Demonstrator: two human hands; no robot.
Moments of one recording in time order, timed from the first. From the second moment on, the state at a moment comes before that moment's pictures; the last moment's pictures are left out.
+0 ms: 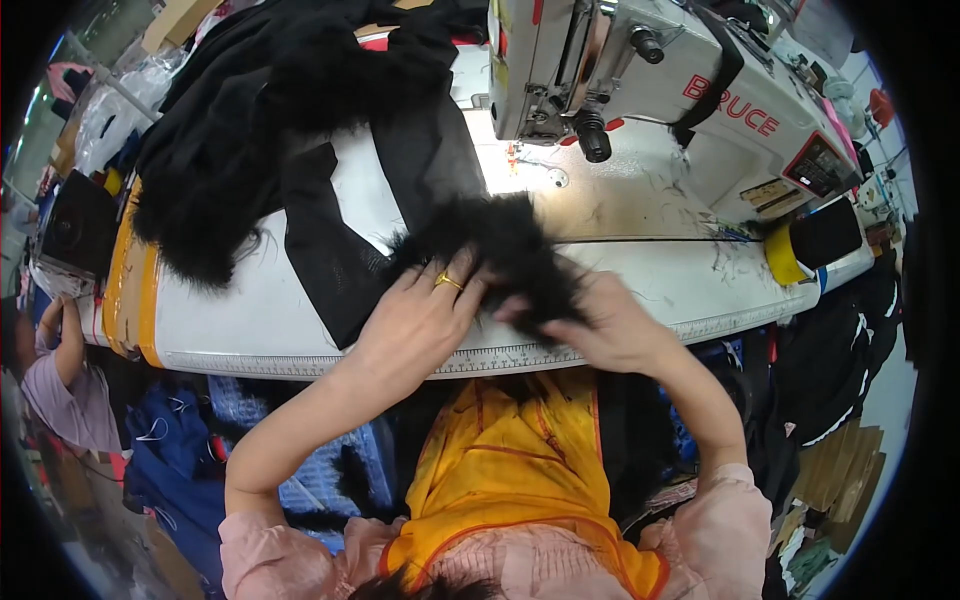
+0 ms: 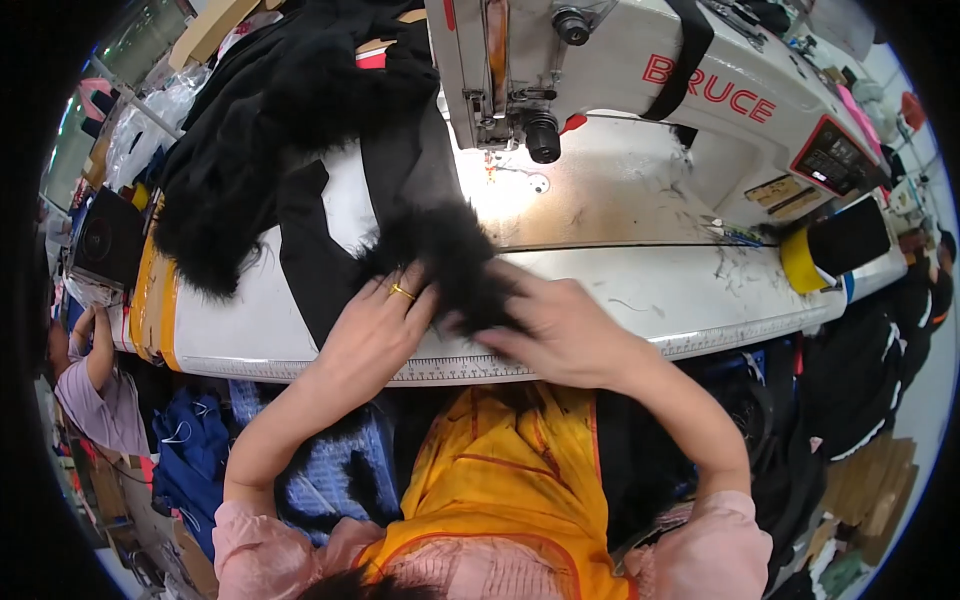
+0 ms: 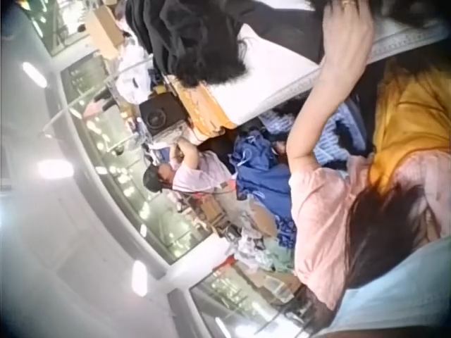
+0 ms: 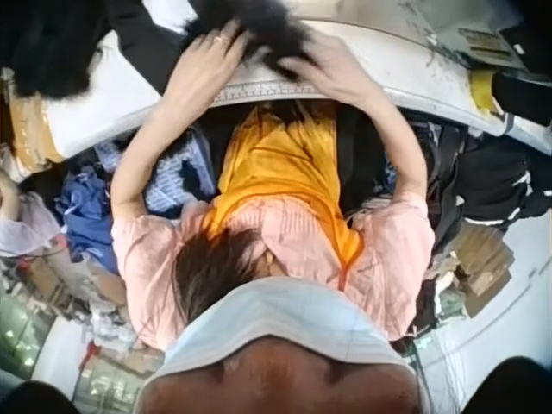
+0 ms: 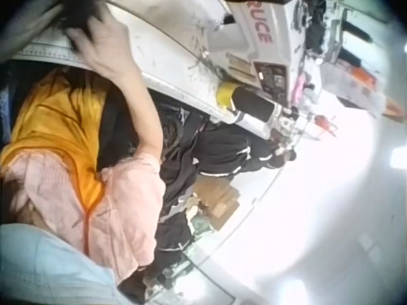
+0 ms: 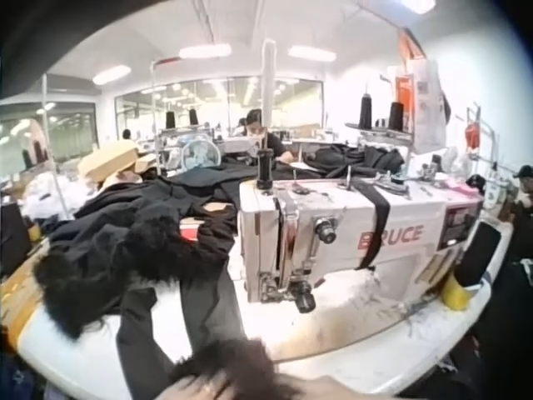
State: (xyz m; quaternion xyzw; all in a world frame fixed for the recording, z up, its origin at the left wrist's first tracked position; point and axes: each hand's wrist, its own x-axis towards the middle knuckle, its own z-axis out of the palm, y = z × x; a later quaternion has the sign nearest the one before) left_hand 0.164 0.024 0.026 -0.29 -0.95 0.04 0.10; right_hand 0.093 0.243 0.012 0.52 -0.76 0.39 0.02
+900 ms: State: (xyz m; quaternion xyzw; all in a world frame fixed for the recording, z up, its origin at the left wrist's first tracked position) left_hand 0.136 -0.021 0.088 -0.37 -0.88 -0.29 0.05; right_hand 0.048 0.235 0.071 0.47 -0.73 0.47 -0.16
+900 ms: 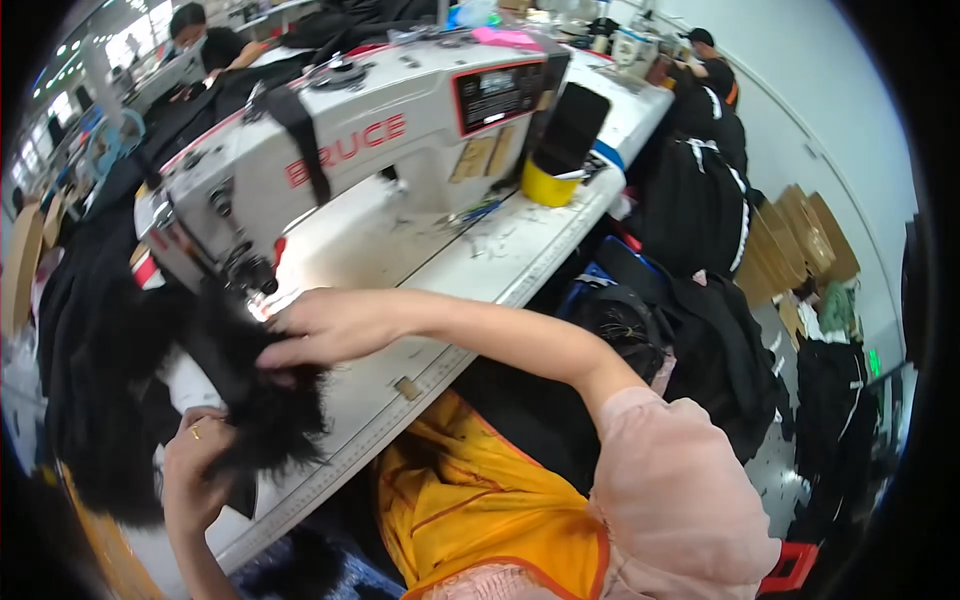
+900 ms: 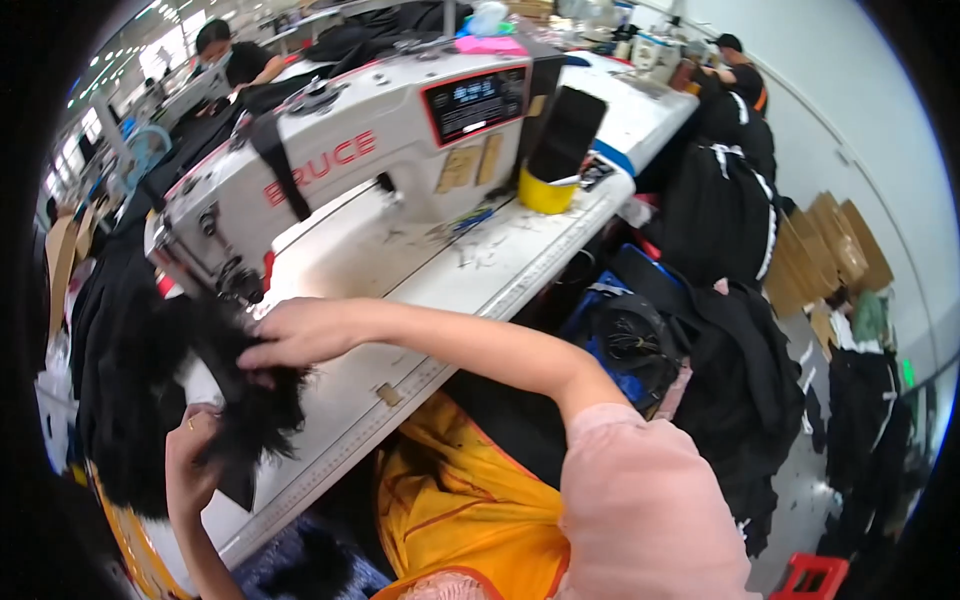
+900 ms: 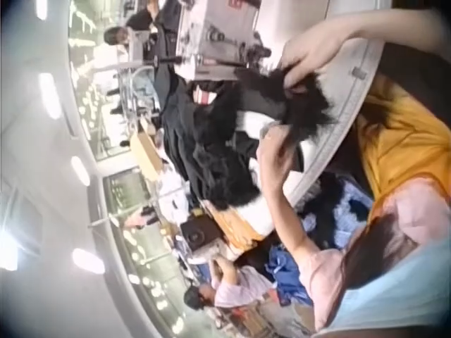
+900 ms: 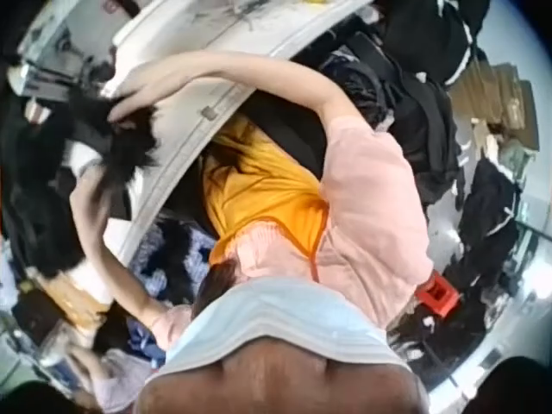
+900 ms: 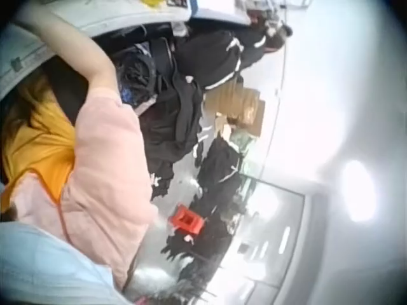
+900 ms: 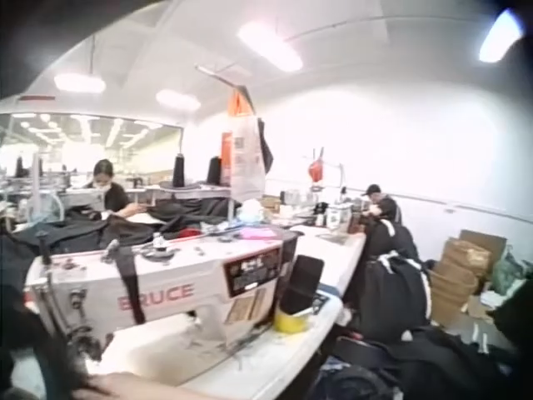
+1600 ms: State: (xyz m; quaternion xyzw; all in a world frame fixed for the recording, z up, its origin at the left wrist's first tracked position) left_hand 0.149 -0.012 0.045 -0.24 -0.80 -0.52 -0.15; right_hand 0.114 0.202 0.074 0.65 -0.73 -0.11 0.20
